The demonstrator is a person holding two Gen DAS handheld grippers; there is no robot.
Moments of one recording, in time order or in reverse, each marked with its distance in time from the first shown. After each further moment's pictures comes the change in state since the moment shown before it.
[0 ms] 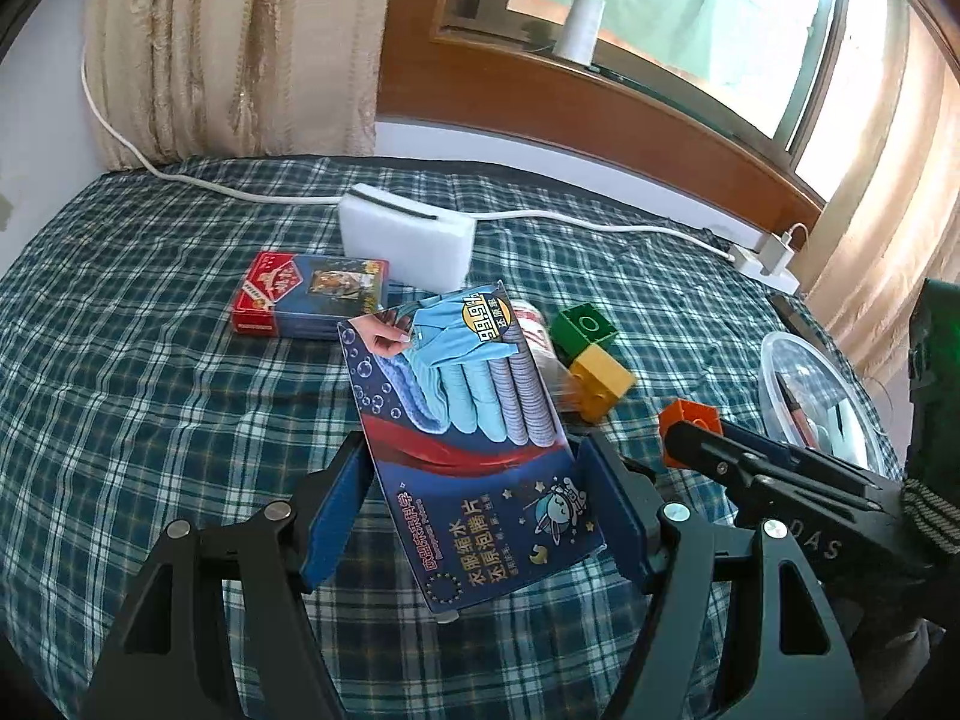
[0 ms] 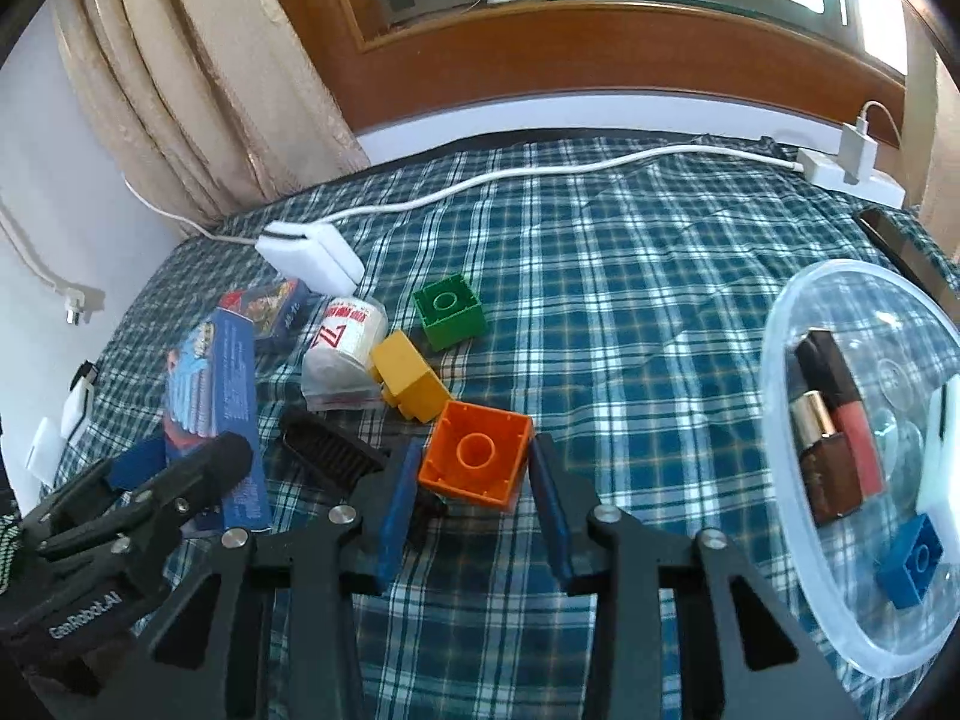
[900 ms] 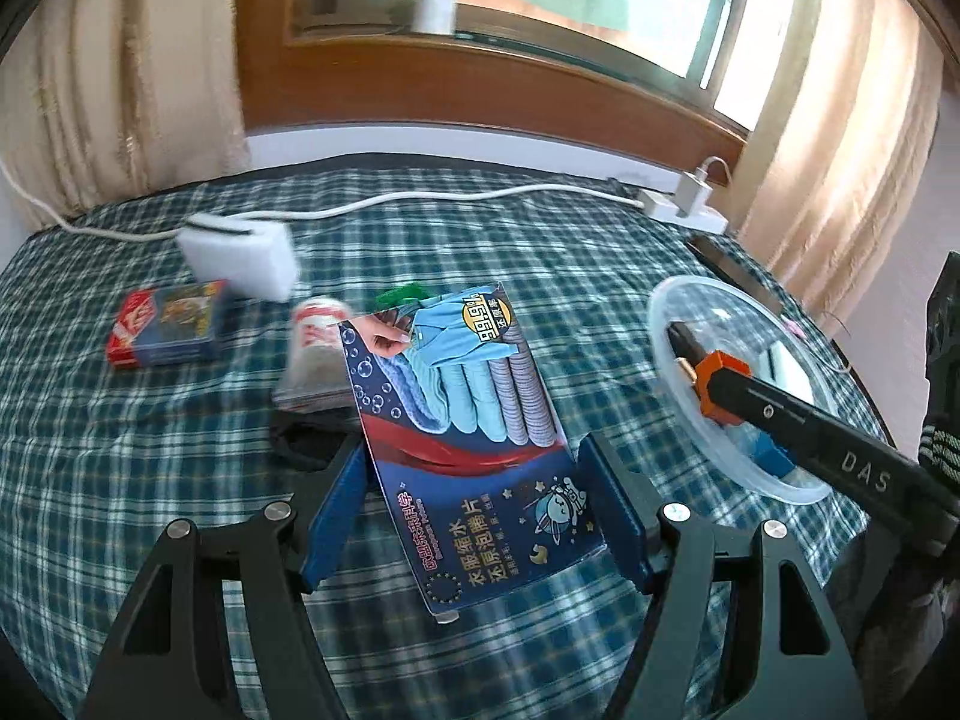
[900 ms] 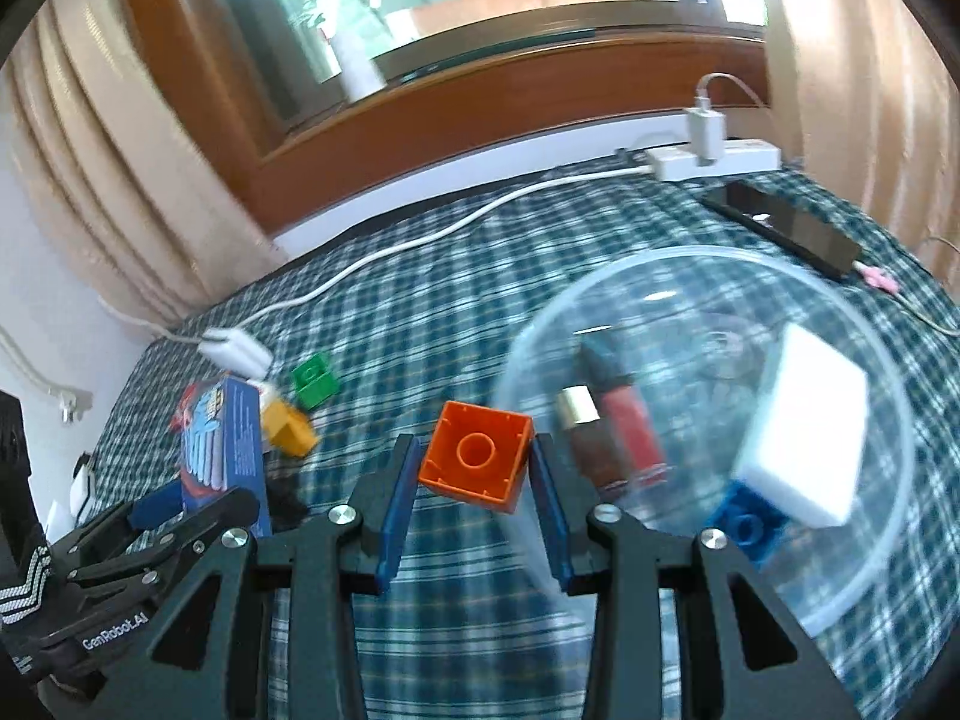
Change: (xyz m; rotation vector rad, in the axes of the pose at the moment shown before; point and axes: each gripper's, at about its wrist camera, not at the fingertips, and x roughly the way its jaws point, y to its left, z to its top) left arm 0.007 -0.091 0.000 0.160 0.058 -0.095; right arm -0.068 -0.093 -0.012 0.195 -0.143 -0.062
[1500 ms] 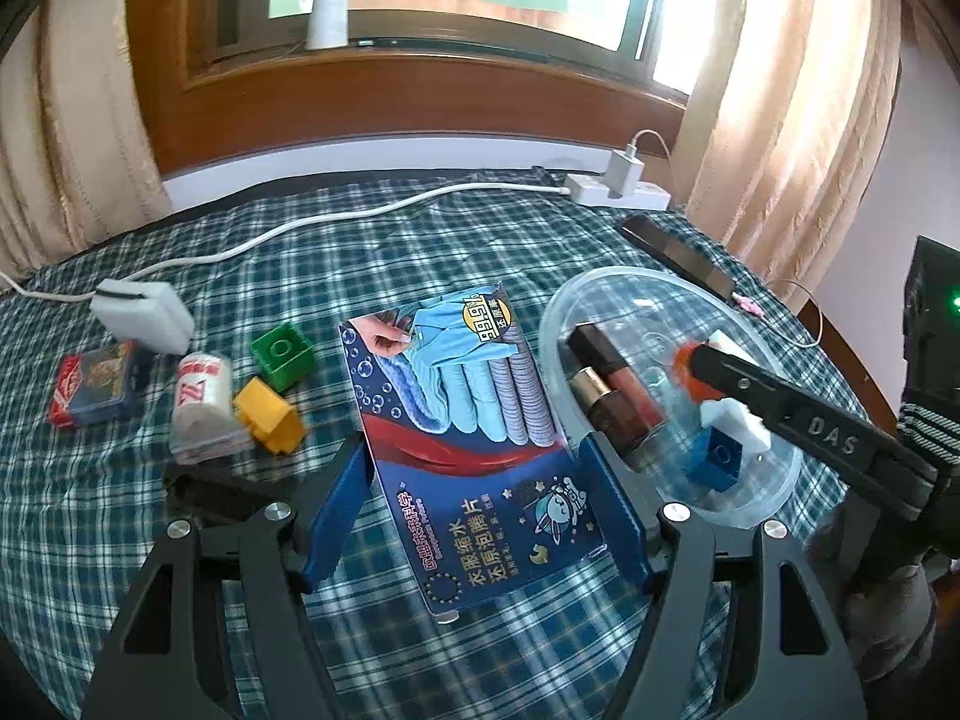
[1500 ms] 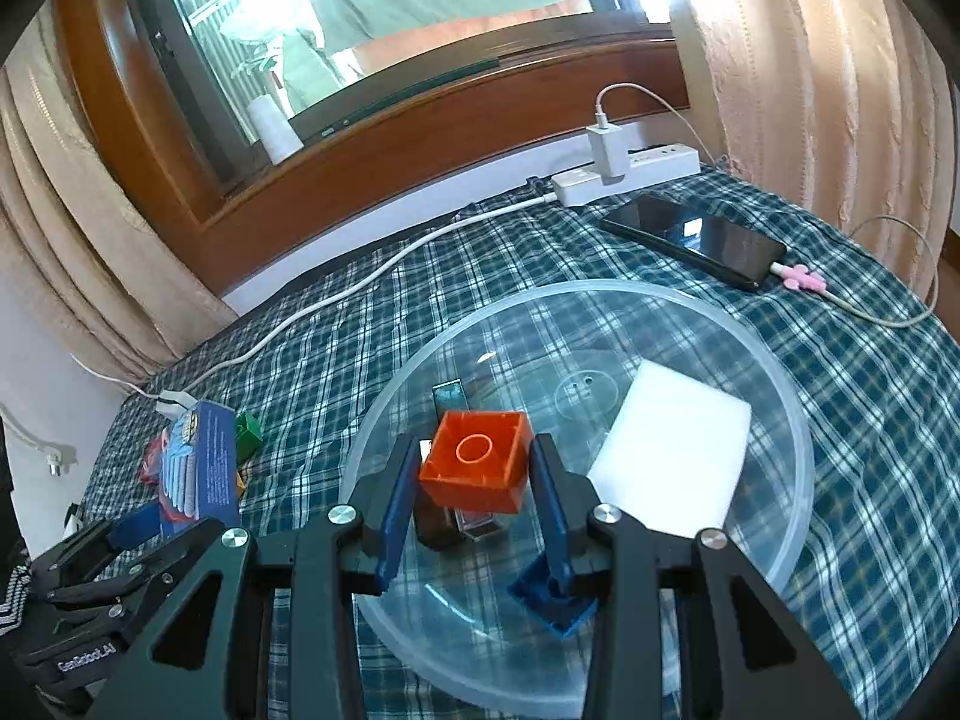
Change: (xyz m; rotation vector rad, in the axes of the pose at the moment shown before) left arm 0.013 -0.064 0.018 0.107 0.017 -0.047; right arm -0.016 -0.068 0.016 0.076 -0.060 -0.033
